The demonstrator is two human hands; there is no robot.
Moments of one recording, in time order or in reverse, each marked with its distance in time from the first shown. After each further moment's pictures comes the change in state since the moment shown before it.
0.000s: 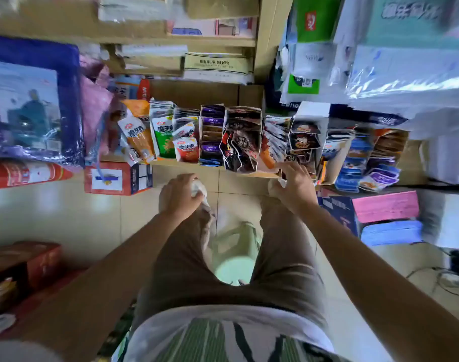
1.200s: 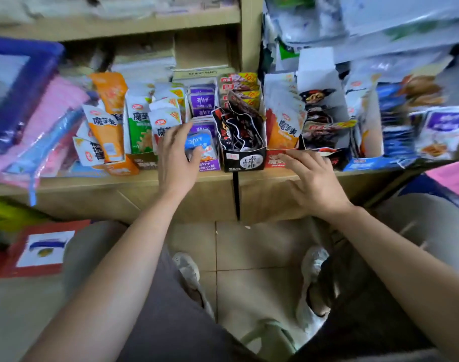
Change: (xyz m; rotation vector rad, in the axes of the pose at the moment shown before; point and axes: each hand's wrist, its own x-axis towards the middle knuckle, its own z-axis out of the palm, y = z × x) left_hand 0.109 -0.044 0.160 -0.344 0.922 0.535; right_hand 0.011 0.130 0.192 -0.375 0.677 -0.571
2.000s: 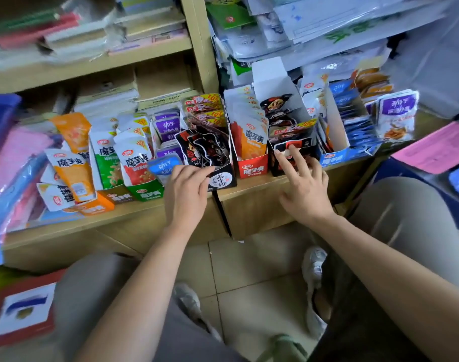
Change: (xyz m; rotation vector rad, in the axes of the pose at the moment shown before) left_hand -0.022 0.030 0.044 0.148 -0.060 0.311; right_hand -0.023 0.003 0.011 -0.050 -0.072 0.507
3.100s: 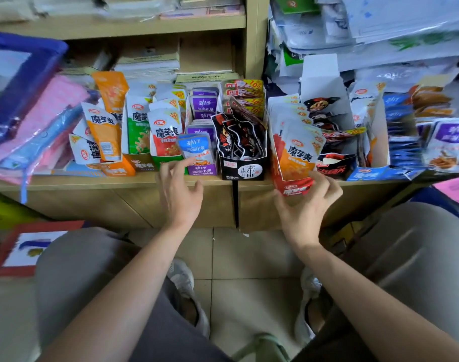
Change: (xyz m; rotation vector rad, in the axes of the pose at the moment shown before) left_hand -0.046 -0.029 -0.002 -0.136 0.175 -0.516; right_hand -0.022 -0.053 0.038 0.678 0.433 0.145
